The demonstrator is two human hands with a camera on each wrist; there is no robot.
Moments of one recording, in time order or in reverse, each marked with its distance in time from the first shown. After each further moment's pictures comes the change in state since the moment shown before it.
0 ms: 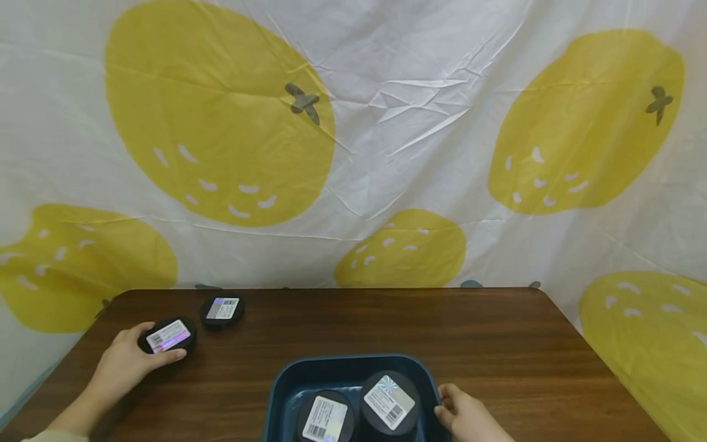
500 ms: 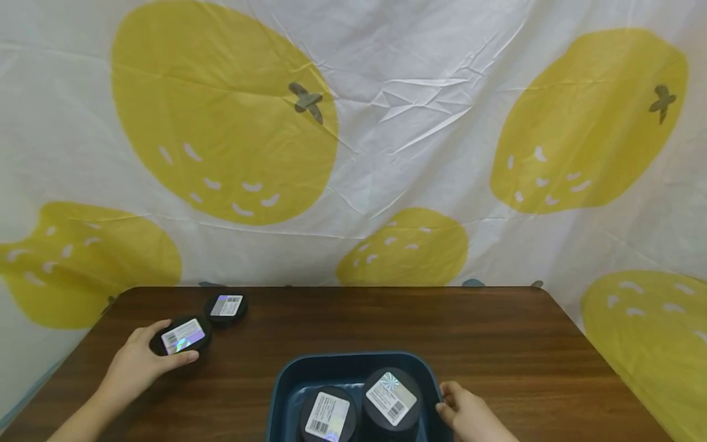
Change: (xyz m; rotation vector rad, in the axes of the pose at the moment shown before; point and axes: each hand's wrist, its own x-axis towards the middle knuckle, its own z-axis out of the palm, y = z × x) left_hand -0.018 0.024 -0.002 -0.047 -0.030 0.032; right_hand -0.001 -0.003 0.000 -0.018 0.009 0.009
